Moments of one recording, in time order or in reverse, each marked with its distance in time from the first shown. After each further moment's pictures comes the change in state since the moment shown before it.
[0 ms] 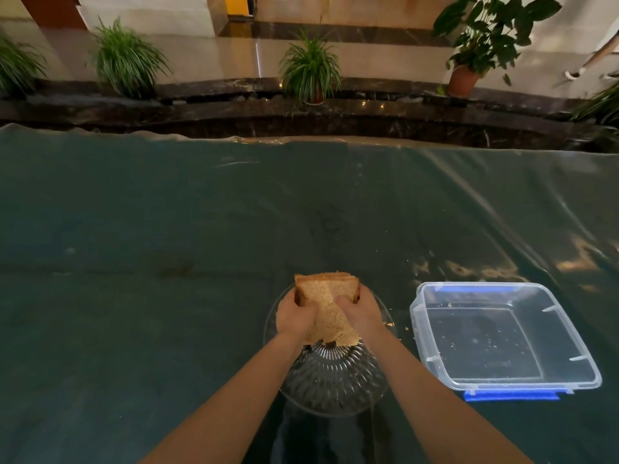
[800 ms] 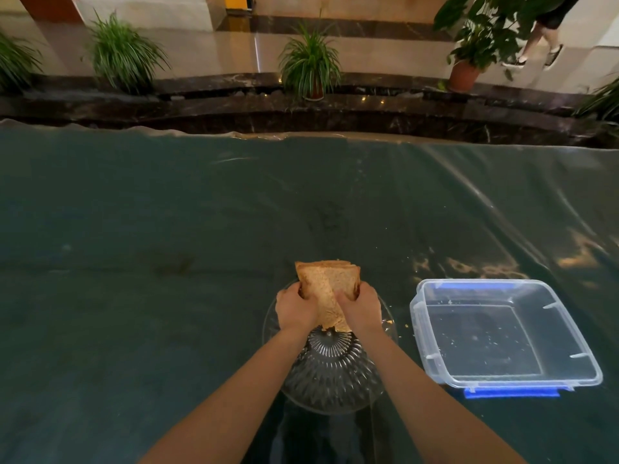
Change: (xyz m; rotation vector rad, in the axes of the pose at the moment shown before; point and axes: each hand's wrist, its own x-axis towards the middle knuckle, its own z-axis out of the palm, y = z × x) left_hand 0.002 0.008 0.006 0.189 0.098 0.094; right_hand 0.000 0.002 0.006 -0.194 0.130 -0.041
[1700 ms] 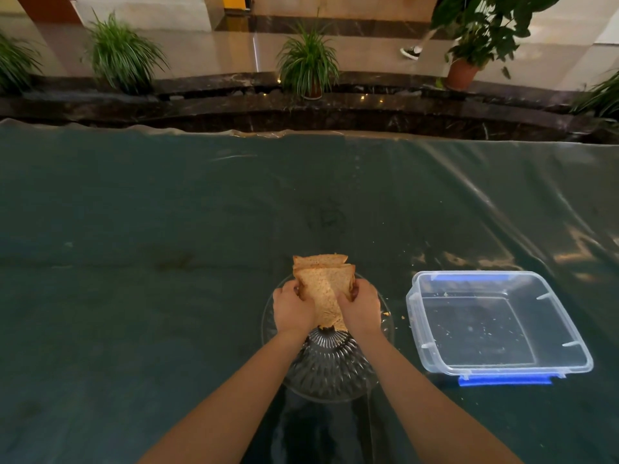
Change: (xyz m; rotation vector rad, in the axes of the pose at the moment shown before) left_hand -0.014 -0.009 0.002 0.067 0.081 0.065; right_hand -0.019 0.005 -0.005 -0.057 0.051 -0.050
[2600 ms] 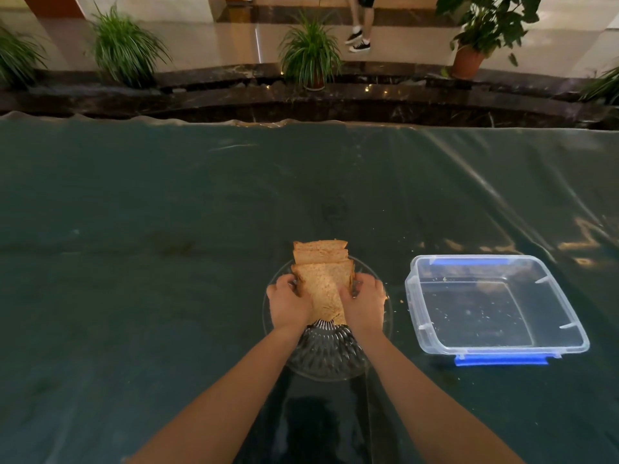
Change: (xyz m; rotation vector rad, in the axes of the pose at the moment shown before) left_hand -0.015 -0.019 -0.003 -0.019 0.046 -0.028; right_hand -0.022 0.016 -0.001 -0.018 0.054 -0.011
